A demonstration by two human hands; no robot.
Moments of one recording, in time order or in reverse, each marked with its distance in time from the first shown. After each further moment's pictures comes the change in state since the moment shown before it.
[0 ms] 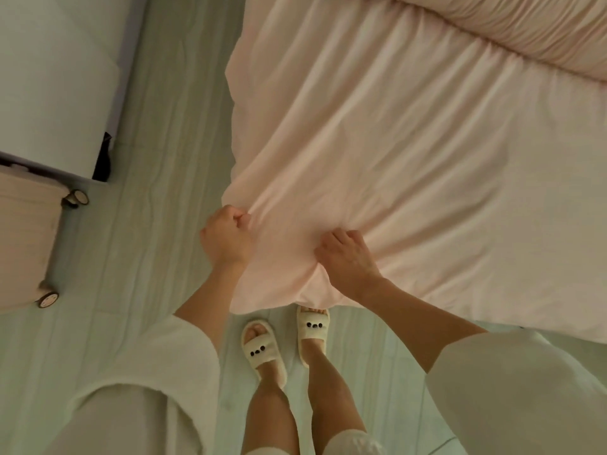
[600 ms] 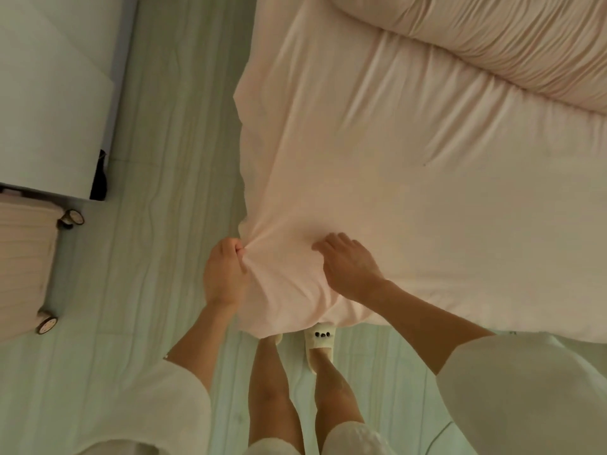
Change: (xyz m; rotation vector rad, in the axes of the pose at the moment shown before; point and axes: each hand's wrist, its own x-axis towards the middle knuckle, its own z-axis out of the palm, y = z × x) left_hand 0.024 -0.038 -0.036 0.008 -0.212 0.174; right_hand 0.052 -0.016 -0.050 0.355 -0.083 0.162
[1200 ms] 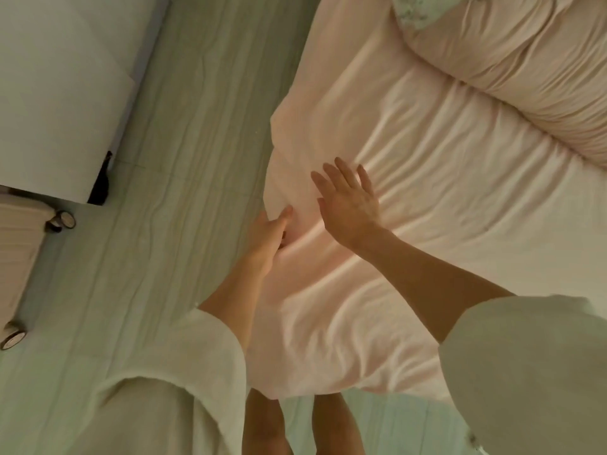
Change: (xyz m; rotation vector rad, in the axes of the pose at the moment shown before) left_hand 0.147 0.029 0.015 -0.905 -0.247 -0.586; right_hand 0.175 -0.023 -0.056 -0.321 0.172 0.046
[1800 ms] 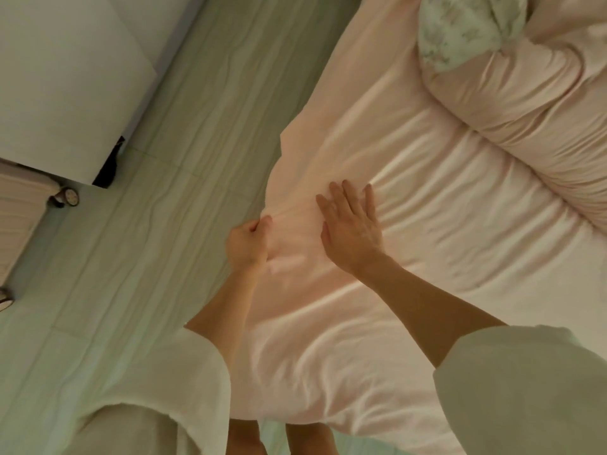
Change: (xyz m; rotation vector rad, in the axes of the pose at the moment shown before) left_hand 0.005 0.011 0.008 0.148 0.388 0.208; right_hand 0.015 0.029 0.004 -0.114 0.034 -0.122
